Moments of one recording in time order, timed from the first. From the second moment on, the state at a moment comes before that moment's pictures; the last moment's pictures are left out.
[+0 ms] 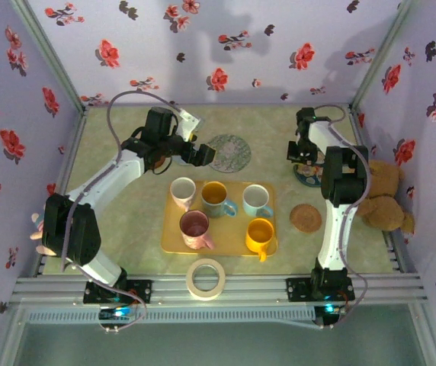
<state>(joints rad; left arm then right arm) -0.47 1.60 1.31 -0.35 0.46 0.06 0.06 2.20 1.72 -0.92 -0.01 0.22</state>
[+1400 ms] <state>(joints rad) -0.47 1.60 1.31 -0.35 0.45 0.06 0.20 2.35 1.98 -0.98 -0.14 0.24</state>
